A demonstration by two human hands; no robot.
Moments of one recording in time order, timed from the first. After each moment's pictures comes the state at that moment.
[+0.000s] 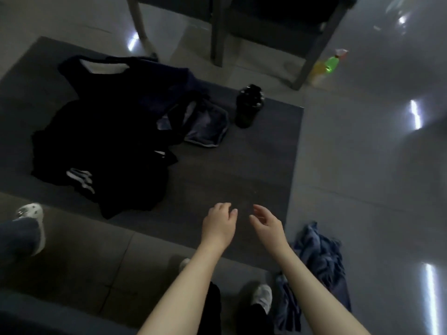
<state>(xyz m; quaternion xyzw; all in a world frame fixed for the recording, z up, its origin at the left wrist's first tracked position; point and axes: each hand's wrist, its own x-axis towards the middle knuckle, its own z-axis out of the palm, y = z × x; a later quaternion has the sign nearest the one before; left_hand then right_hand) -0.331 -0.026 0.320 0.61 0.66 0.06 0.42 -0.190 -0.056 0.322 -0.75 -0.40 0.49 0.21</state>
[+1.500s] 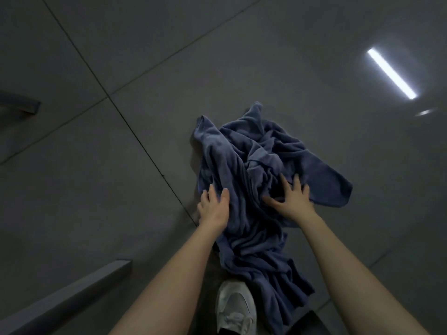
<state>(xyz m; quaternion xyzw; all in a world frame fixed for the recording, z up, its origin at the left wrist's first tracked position) 0.072 -0.198 -0.239 0.68 0.50 -0.27 0.47 0.199 -0.354 -0.244 -0.88 -0.10 0.46 0.05</state>
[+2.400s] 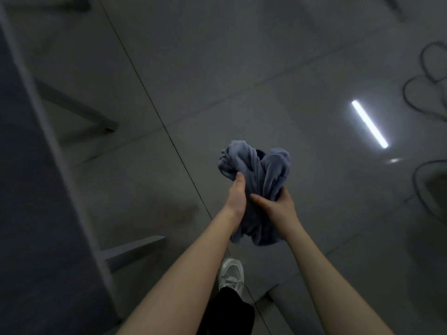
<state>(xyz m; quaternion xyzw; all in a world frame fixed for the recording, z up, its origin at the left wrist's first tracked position) 0.073 -0.177 0.053 0.34 0.45 -0.04 0.83 0.124 -0.276 0.056 -0.78 0.04 0.37 0.51</state>
